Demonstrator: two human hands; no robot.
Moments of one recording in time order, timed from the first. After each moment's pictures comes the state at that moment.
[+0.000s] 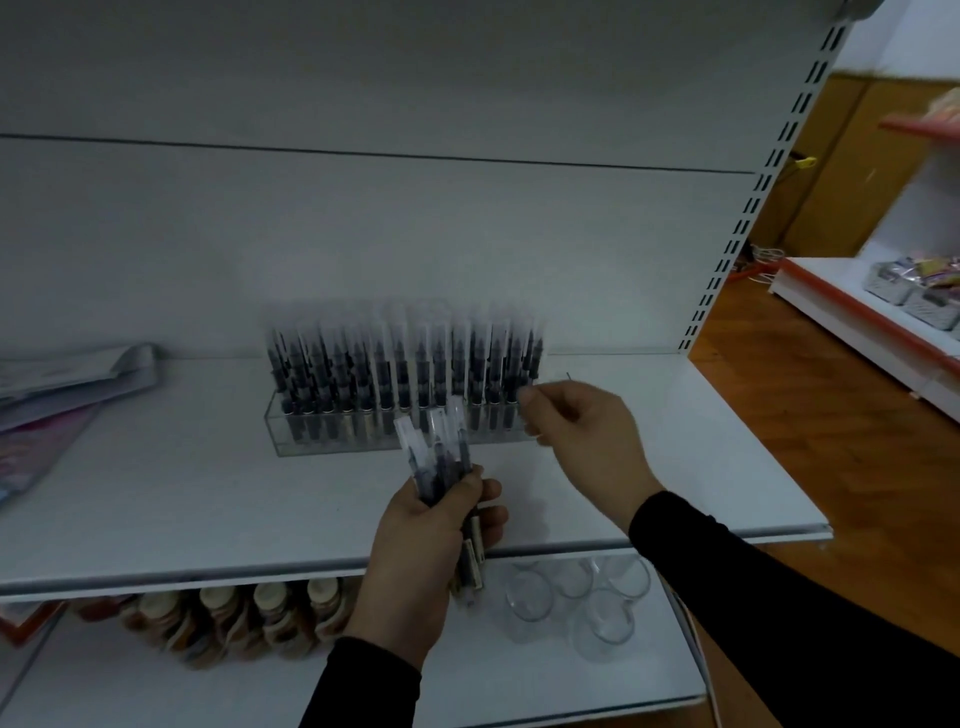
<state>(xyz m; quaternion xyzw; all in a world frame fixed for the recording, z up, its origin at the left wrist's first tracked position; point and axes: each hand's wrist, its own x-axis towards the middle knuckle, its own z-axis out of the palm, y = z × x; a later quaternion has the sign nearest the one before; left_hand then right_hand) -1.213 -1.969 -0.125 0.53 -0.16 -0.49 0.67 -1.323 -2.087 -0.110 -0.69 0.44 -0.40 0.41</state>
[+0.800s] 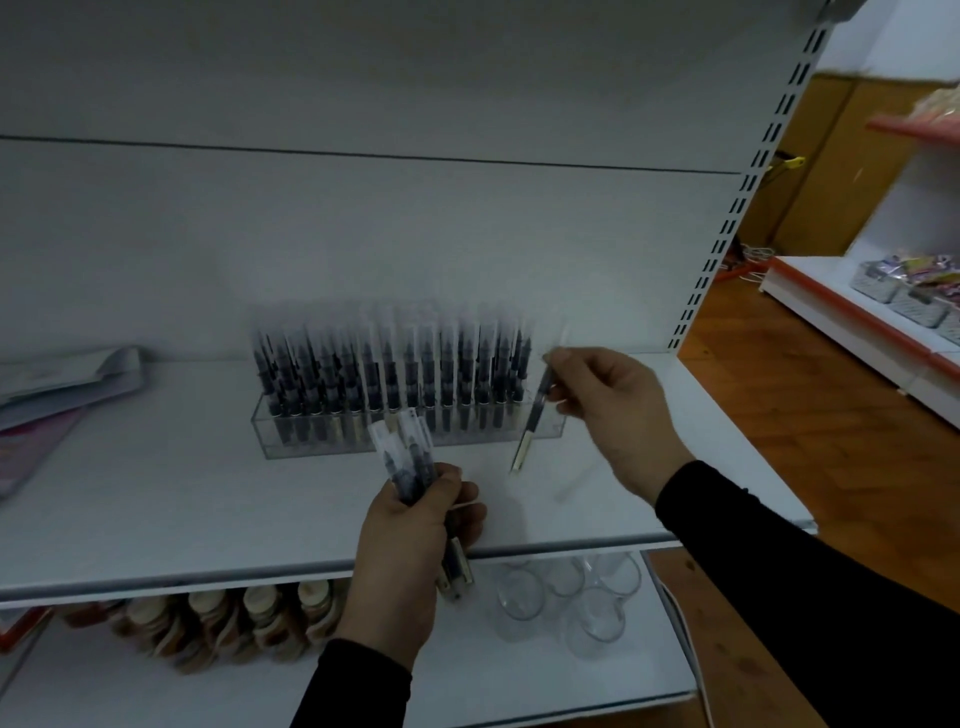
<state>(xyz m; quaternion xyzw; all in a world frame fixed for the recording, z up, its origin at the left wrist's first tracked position) -1.211 -1.972 -0.130 0.54 -0.12 -0.47 0.69 -1.338 -2.098 -0.080 -0.60 0.40 -0.47 0.51</state>
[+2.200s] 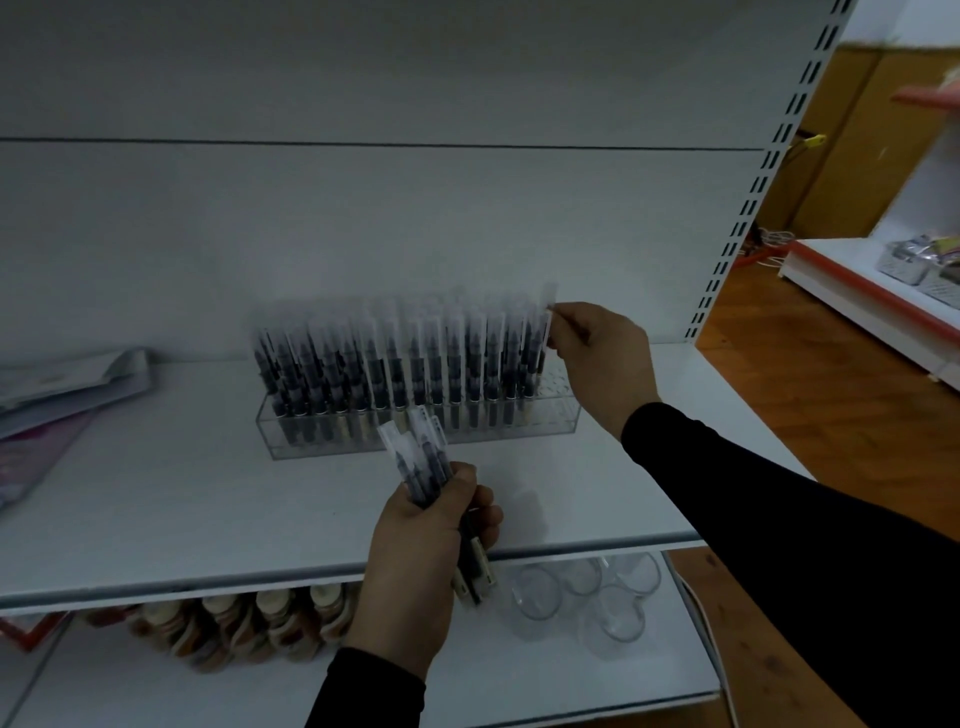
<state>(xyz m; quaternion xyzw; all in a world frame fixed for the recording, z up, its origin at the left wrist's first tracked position) -1.216 -1.974 -0.129 0.53 -0.12 -0.49 0.69 -1.313 -2.145 -0.087 -0.75 0.44 -0.43 0.23</state>
